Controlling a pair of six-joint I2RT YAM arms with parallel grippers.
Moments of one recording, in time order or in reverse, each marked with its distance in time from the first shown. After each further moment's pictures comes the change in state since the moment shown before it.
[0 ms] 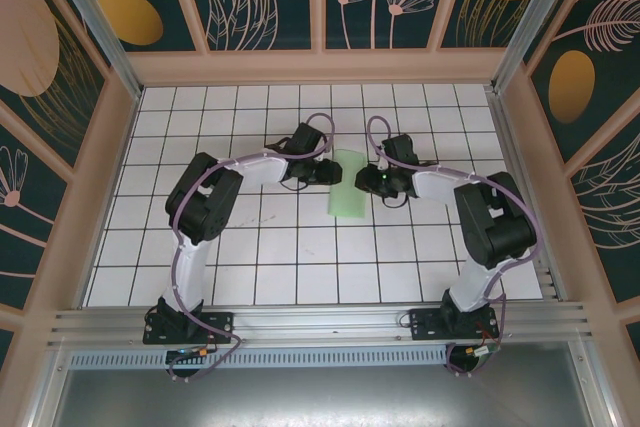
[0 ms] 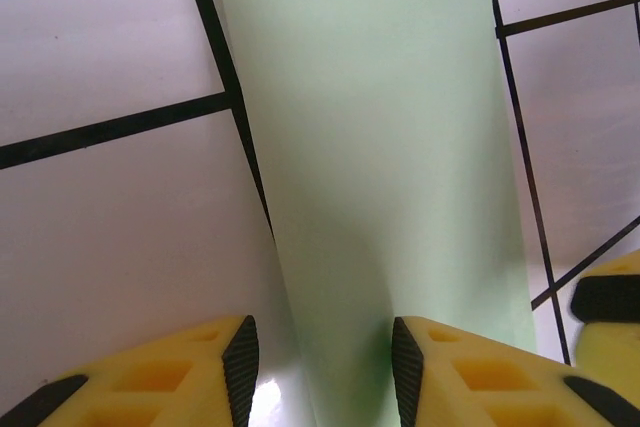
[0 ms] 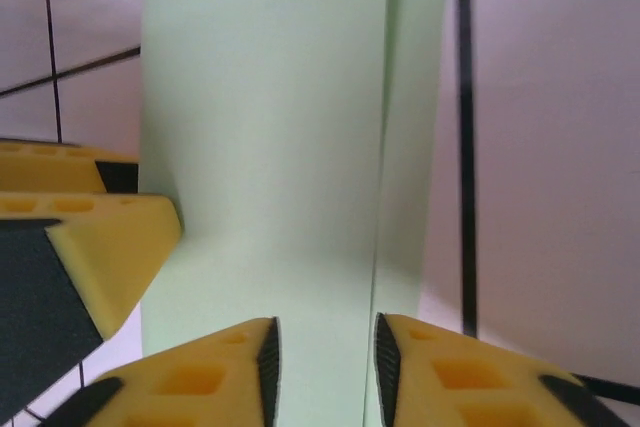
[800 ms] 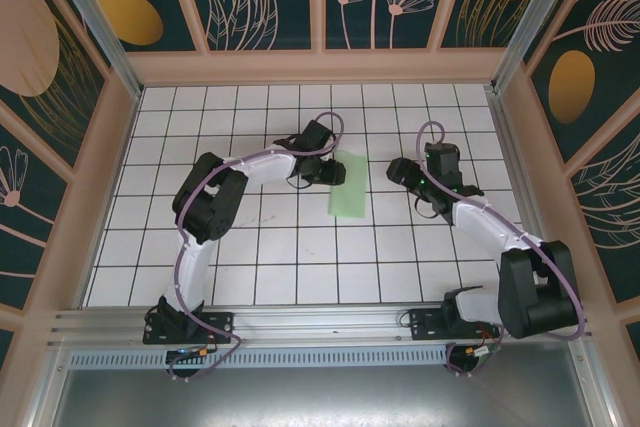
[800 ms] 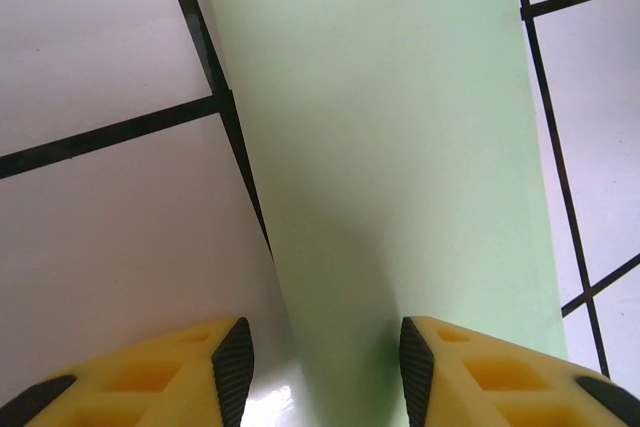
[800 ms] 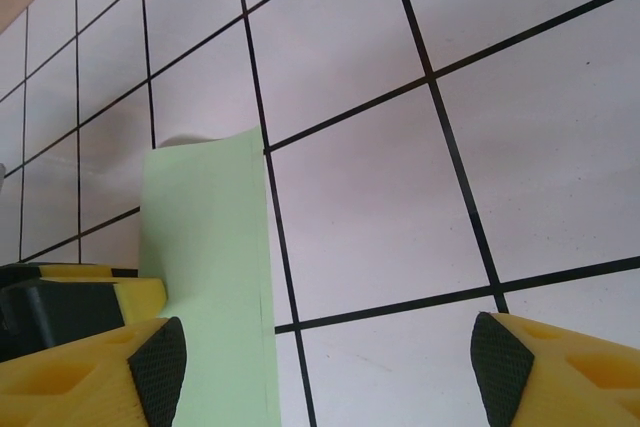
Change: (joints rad) left arm -0.034 0.041 0.111 -0.146 -0.089 0.047; right arm -0.156 -0.435 -0.242 0.031 0.173 0.060
